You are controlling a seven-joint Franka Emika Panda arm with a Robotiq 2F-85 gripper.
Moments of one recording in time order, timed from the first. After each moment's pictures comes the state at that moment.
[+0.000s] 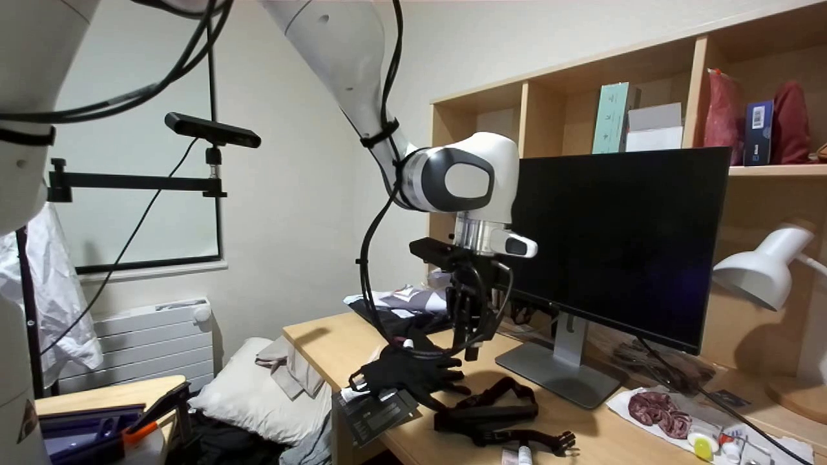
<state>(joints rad) 0.00 0.39 -0.01 -2.03 0.01 2.32 0.05</state>
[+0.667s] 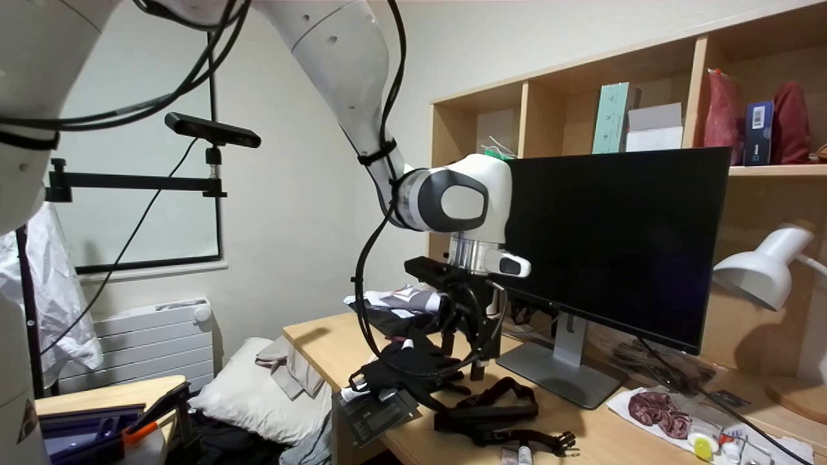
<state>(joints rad) 0.02 0.44 -0.02 -2.05 -0.02 2.37 0.06</state>
